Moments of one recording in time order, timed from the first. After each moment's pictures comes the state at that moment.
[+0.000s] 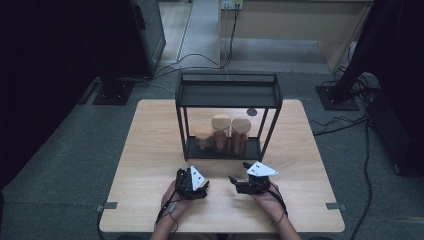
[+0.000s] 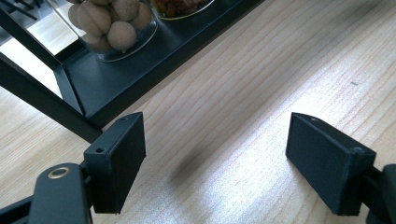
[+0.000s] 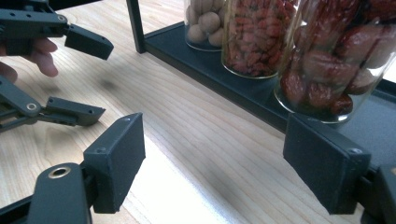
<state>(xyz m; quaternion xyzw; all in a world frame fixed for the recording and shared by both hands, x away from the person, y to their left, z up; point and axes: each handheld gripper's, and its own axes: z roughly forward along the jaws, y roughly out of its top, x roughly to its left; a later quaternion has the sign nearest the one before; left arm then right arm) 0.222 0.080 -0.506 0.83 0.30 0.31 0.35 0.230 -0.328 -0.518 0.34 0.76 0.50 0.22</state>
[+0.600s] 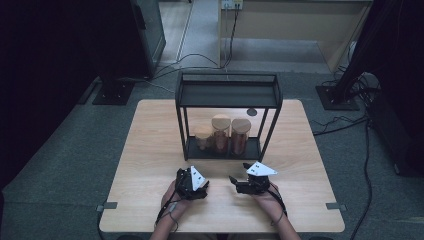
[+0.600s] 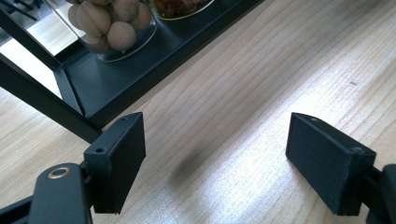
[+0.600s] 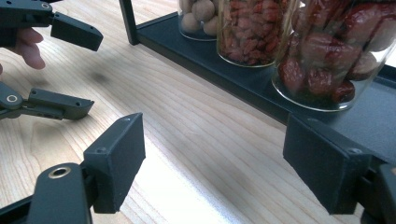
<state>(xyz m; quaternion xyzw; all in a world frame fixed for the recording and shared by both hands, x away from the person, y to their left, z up) 0.222 0.080 -0.506 0.83 0.29 0.31 0.35 0.233 -0.327 -0.523 0.35 0.76 0.50 0.22</state>
